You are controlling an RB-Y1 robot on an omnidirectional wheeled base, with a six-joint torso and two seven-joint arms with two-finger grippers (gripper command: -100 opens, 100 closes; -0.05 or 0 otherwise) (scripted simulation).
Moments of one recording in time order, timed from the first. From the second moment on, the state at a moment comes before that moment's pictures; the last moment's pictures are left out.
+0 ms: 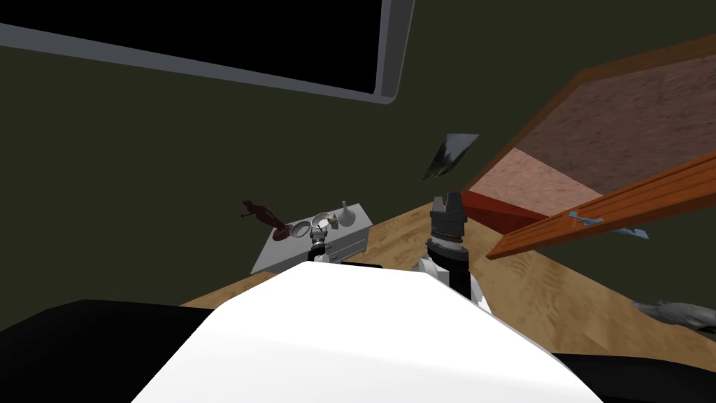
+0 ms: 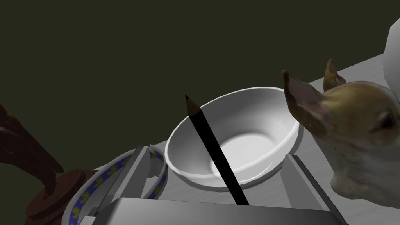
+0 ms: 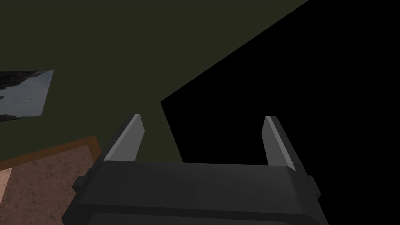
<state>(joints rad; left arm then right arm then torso) 0.17 0.08 0.00 -1.11 0.63 -0.68 0.68 0.53 -0.04 -0.07 -2.32 0.10 -0.60 0.14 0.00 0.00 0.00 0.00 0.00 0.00</state>
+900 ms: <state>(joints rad) 0.14 0.08 0.01 -1.10 0.64 -0.66 0.67 0.53 -0.04 -0.07 -2.32 0.10 -0.60 0.14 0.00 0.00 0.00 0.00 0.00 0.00</state>
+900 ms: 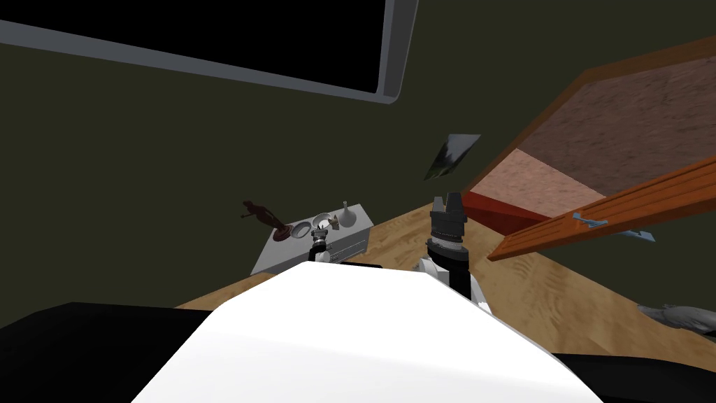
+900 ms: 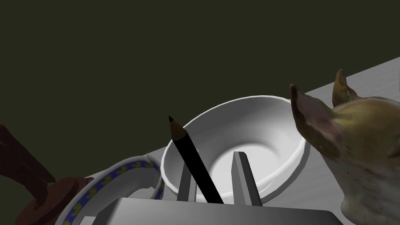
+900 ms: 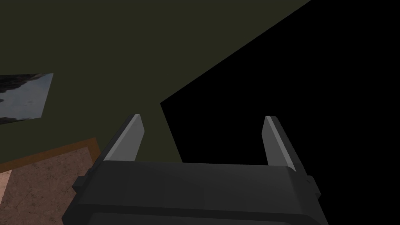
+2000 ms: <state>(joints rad) 0.12 0.18 0.01 -1.13 0.63 -0.58 0.69 0.53 -0.04 -0.07 -2.32 0.10 -0.60 0.14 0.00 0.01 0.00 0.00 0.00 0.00</state>
